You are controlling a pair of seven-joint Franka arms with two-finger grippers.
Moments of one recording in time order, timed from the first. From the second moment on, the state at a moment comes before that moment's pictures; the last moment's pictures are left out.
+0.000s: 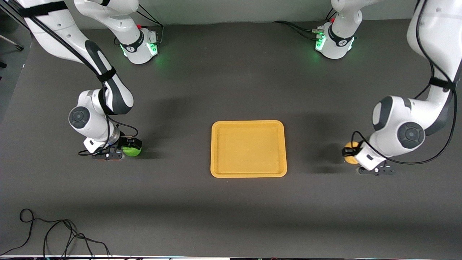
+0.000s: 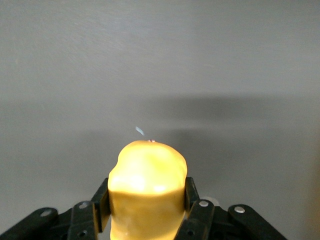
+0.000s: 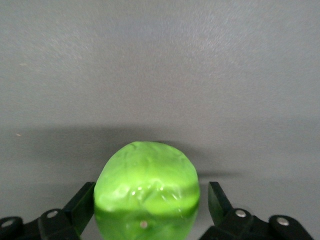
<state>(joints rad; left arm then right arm) 0.30 0.44 -0.49 -1.82 0.23 2.08 -0.32 0.04 0.41 0.02 -2.22 -0.03 2.63 0.12</state>
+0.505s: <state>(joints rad) 0.13 0.46 -0.67 -1.75 0.21 2.00 -0.77 0.04 0.33 0.02 -2.09 -0.03 2.36 0.12</state>
